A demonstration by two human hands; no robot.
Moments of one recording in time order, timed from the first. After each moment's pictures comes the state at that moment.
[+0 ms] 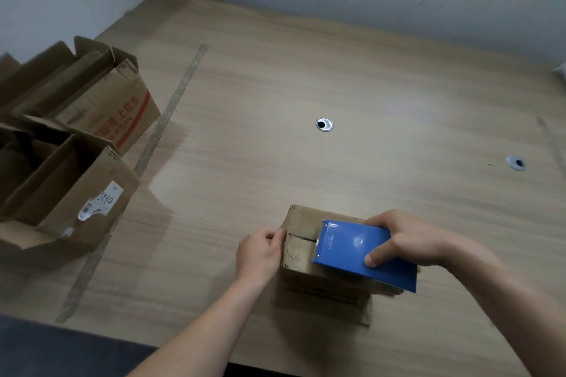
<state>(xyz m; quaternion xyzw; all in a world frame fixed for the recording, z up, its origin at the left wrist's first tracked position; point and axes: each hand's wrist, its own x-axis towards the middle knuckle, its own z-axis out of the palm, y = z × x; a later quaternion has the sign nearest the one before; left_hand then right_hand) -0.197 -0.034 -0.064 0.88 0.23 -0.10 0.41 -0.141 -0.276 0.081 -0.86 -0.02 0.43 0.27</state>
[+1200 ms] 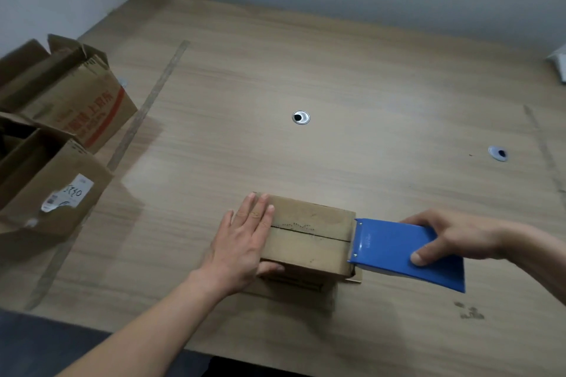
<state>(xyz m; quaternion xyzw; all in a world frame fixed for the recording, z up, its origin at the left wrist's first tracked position) -0.207 -0.057 -0.045 0.98 -0.17 -0.06 0.02 -0.130 -0.422 0.093 -0.82 -0.05 0.50 0.27</state>
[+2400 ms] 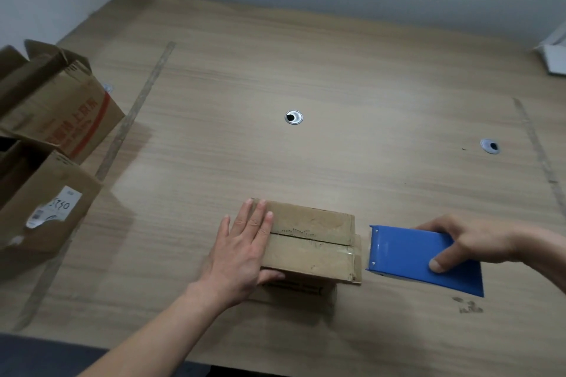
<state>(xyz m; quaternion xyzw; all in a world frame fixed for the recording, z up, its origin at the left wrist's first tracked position) -0.206 -0.058 -0.046 0.98 -0.18 -0.07 0.01 -0.132 -0.441 0.095 -0.82 -0.02 0.52 0.24</state>
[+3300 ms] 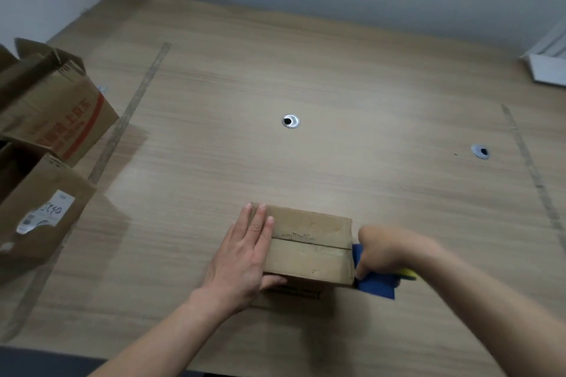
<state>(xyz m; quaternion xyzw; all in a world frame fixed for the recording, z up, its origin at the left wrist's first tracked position) -0.207 -0.063 -0.049 0.98 -0.18 -0.06 0.05 -0.139 -0.322 0.058 -0.88 0.00 0.47 0.02</state>
